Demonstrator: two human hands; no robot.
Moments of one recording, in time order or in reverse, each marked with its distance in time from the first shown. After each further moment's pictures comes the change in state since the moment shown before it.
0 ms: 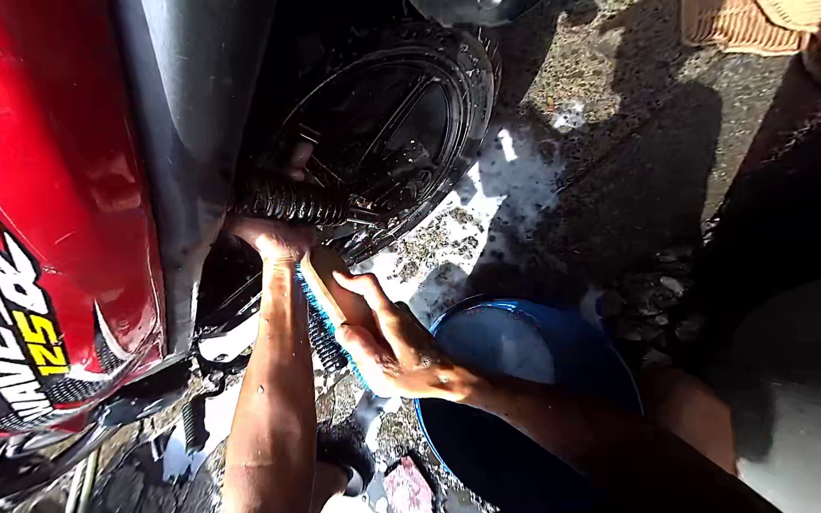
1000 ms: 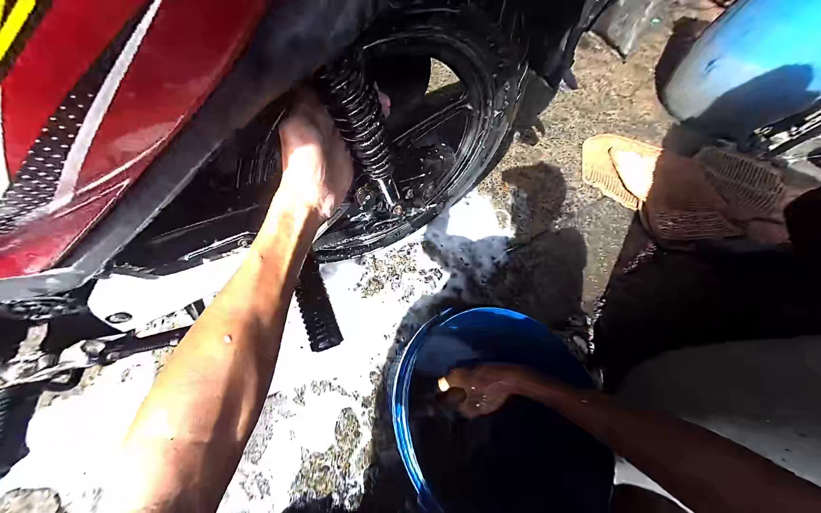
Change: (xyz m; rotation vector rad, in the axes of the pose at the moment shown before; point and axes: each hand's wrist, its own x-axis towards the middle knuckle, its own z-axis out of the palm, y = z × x) left_hand -0.015 0.010 0.008 0.043 -0.024 -0.107; right_hand -0.086 0.124 -0.116 -0.701 -1.244 0.762
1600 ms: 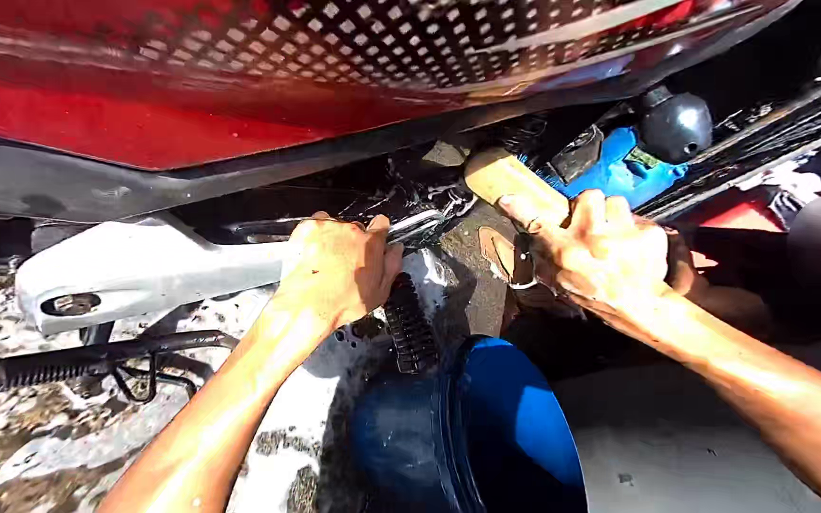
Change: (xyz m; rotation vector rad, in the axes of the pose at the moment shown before) left_hand -0.111 0.009 -0.146 1.629 -0.284 0.428; right_hand -0.049 -0.212 -0.118 -1.552 1.225 0.620
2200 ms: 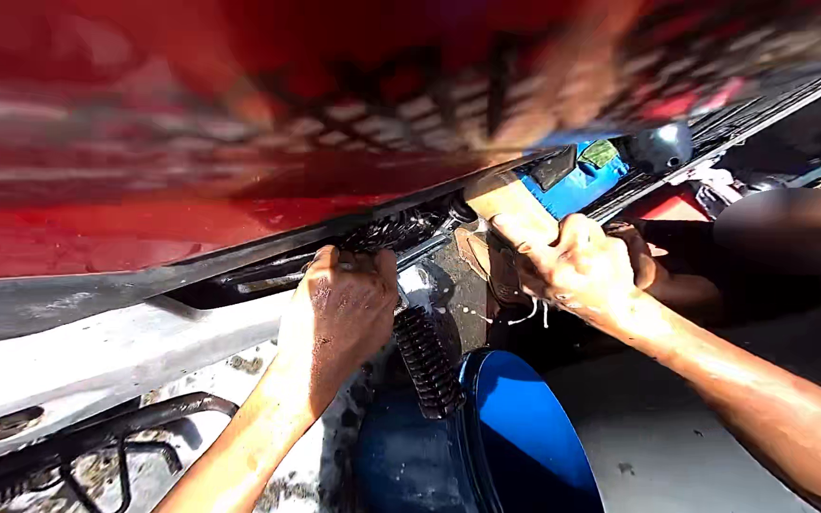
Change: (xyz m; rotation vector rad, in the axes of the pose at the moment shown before) left_hand 0.001 -0.012 0.023 0.074 0.269 0.155; right_hand 0.007 -0.006 0.027 0.004 0.121 -0.046
